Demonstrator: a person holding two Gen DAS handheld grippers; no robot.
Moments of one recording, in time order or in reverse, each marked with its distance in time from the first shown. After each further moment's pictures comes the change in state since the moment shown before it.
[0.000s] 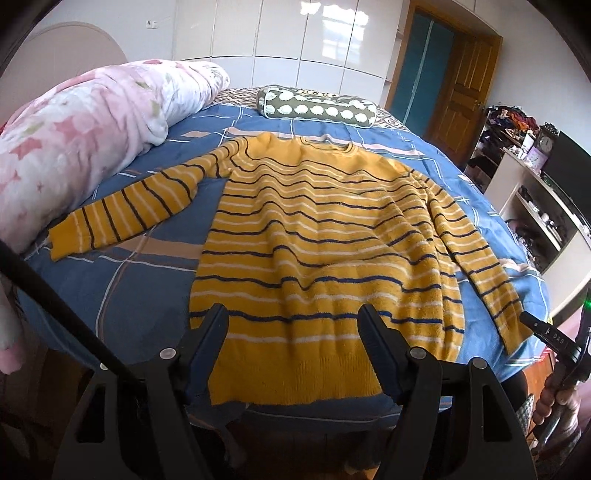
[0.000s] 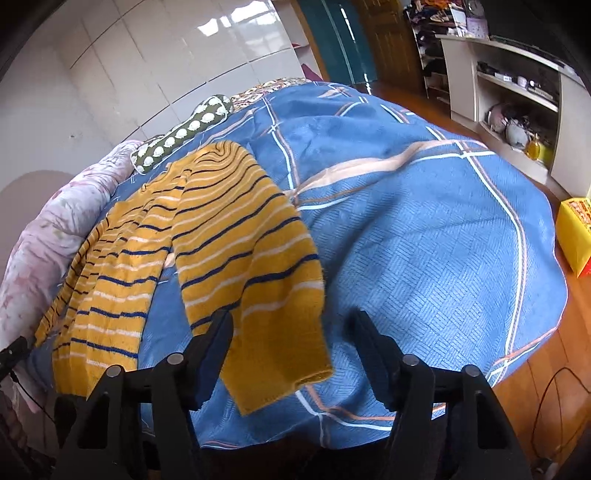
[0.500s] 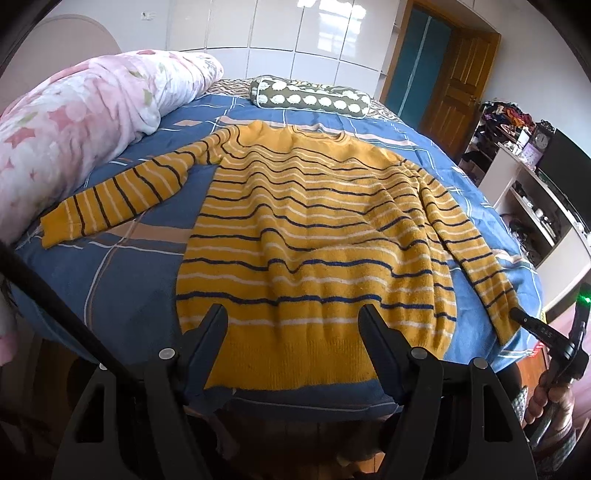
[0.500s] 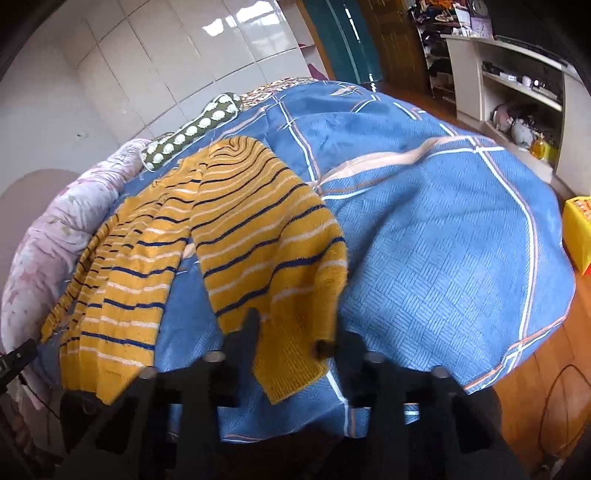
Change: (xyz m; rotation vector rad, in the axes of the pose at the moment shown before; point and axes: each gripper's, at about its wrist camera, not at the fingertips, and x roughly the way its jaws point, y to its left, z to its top) left arm 0.004 -0.013 -0.009 -0.012 0.006 -0.029; right arm 0.003 0.017 -0.008 -0.004 0.016 -0.045
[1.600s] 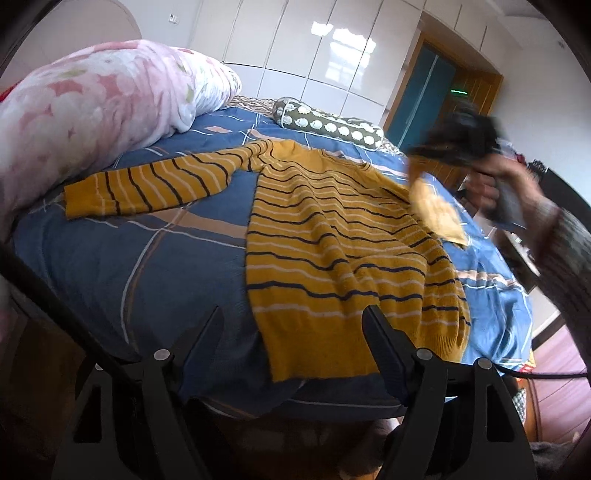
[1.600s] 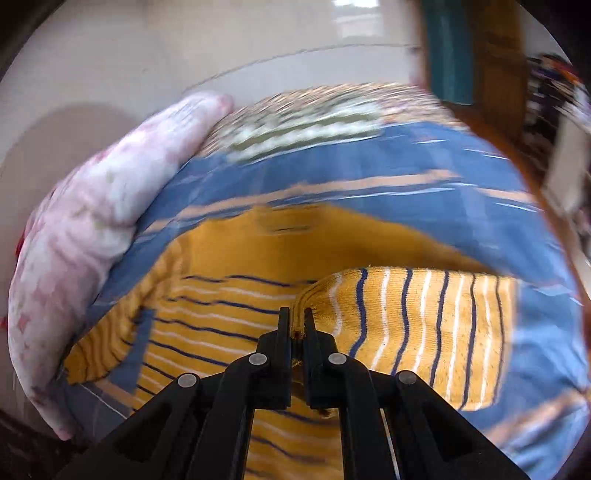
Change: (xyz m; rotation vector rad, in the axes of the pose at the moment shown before) left arm -0.016 0.088 -0.036 -0.094 -0.123 -0.072; right arm 0.147 0.317 0.191 -0.340 0.165 0.179
